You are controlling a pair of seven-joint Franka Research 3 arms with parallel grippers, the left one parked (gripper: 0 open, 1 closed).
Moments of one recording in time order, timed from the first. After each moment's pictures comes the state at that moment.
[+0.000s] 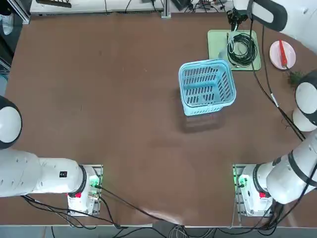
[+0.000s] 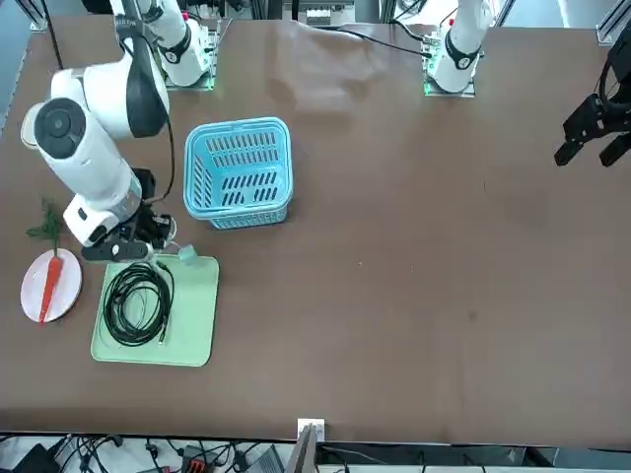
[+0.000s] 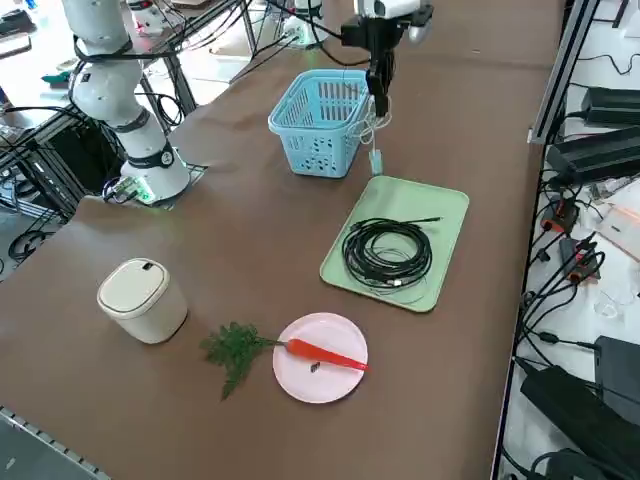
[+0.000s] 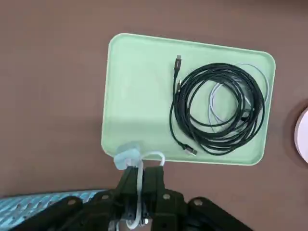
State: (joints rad) arm 0.46 0.30 -0.26 -1.69 -0.06 2.03 0.18
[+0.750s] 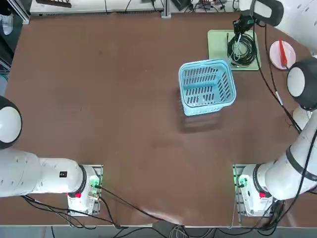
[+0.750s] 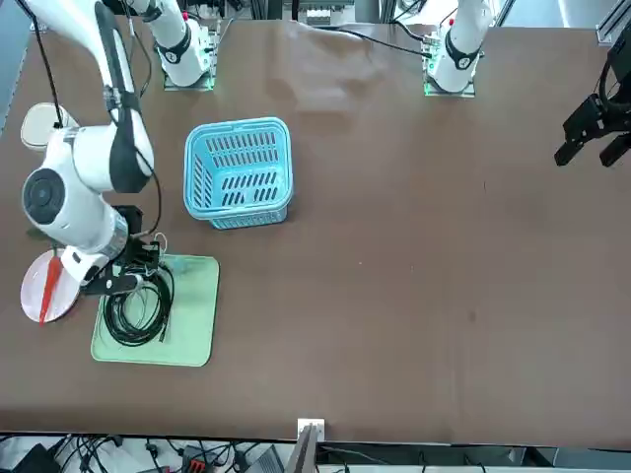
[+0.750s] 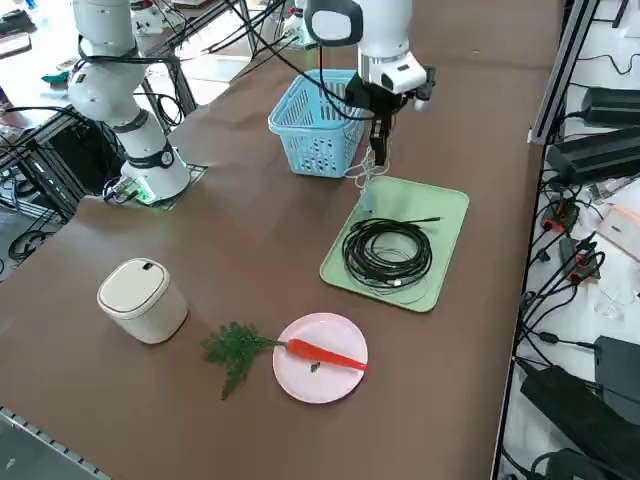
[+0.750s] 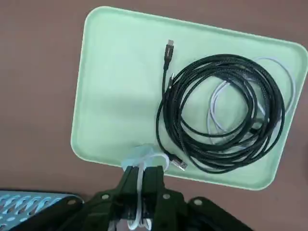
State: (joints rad) arm 0.31 0.42 -0.26 -1.67 0.11 2.07 -0.14
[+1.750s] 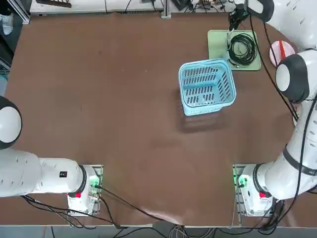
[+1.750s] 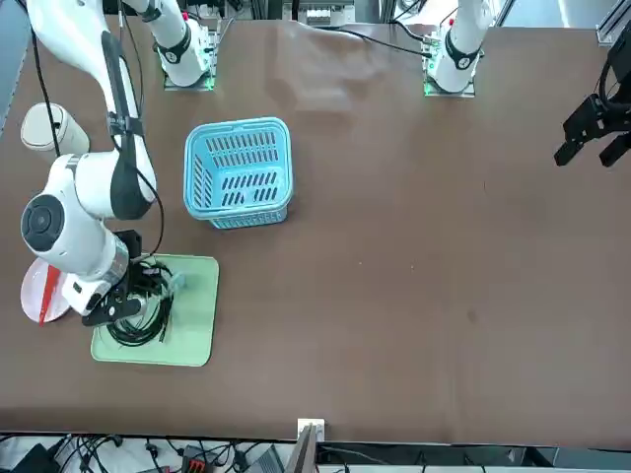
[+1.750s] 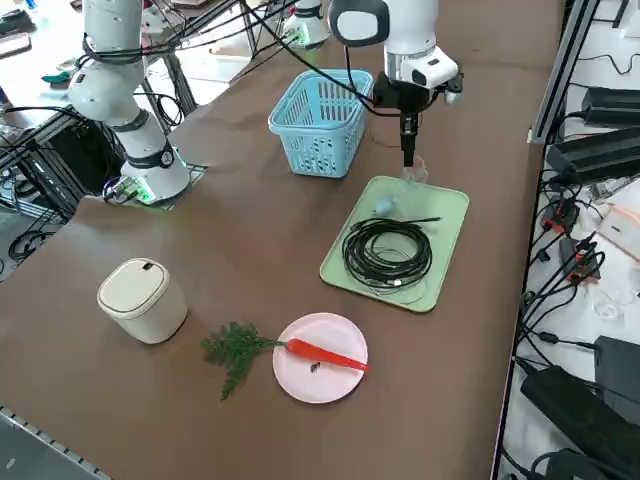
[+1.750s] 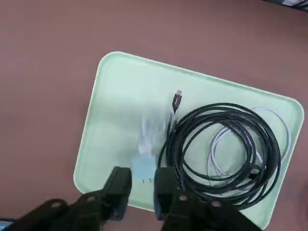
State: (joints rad) arm 0.32 0.56 -0.25 -1.46 0.12 2.07 -0.16
